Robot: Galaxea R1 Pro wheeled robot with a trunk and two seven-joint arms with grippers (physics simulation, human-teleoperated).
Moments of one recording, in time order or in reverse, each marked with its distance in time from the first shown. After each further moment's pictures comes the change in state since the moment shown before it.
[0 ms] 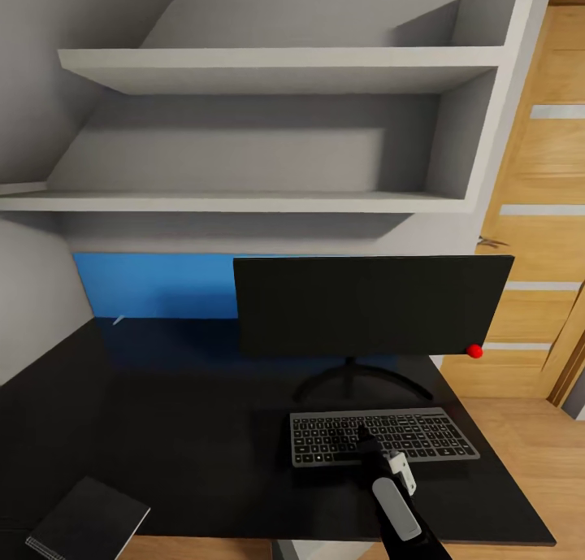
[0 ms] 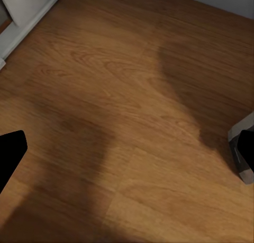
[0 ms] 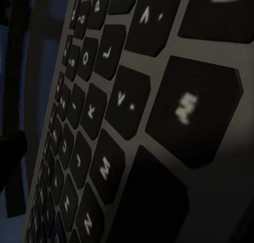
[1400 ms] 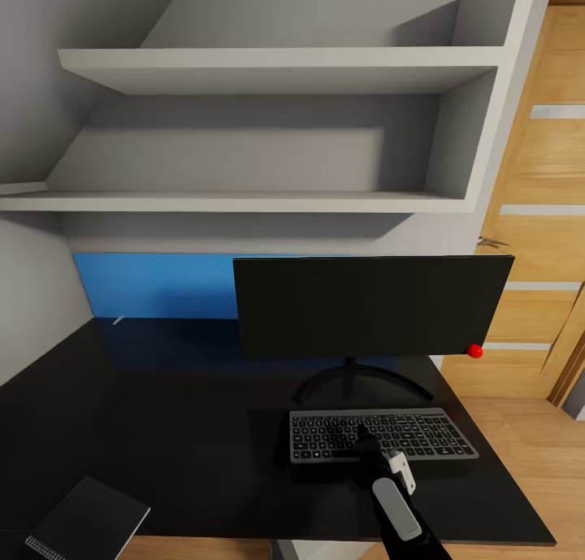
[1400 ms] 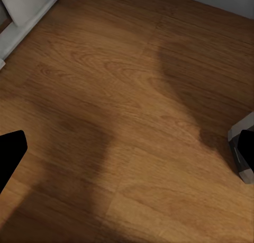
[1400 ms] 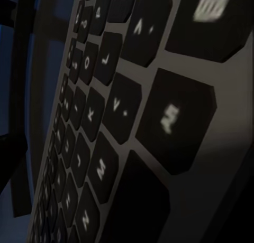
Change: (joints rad) left arm 0.000 0.000 -0.001 0.000 -0.001 0.000 0.000; right arm 0.000 0.000 -0.002 0.002 -0.010 -0.002 0.019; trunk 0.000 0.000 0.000
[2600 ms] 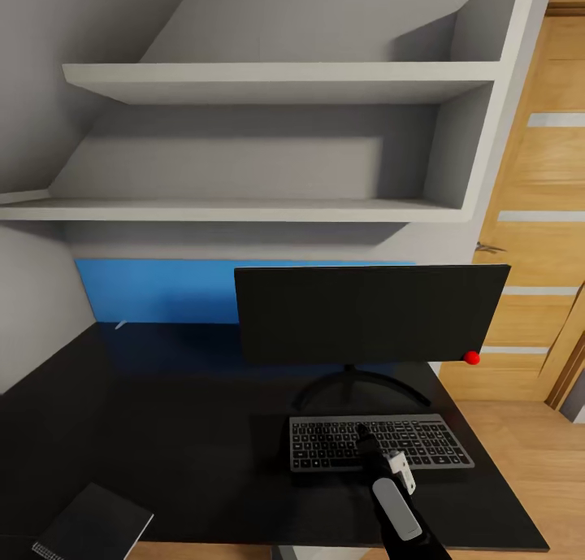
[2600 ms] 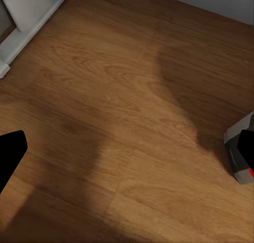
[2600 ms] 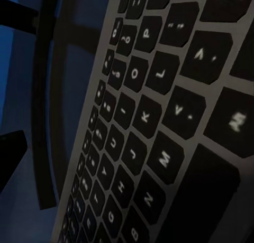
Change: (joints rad) left arm 0.000 0.000 0.000 0.000 0.001 0.000 0.000; right arm 0.000 0.000 -0.001 0.000 -0.002 0.001 0.001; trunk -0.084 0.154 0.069
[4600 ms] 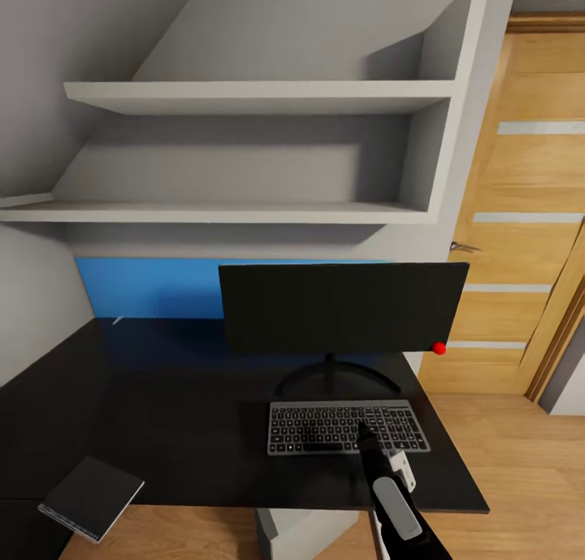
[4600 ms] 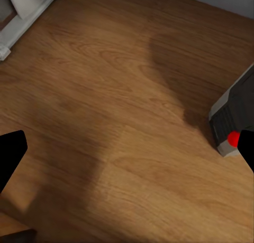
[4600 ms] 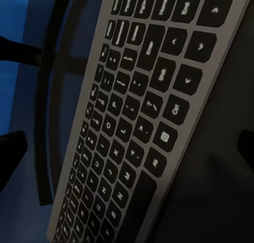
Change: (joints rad) left arm 0.000 0.002 0.001 0.000 0.000 0.002 0.002; right arm 0.000 0.000 -0.001 -0.008 0.003 -0.003 0.009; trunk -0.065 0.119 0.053
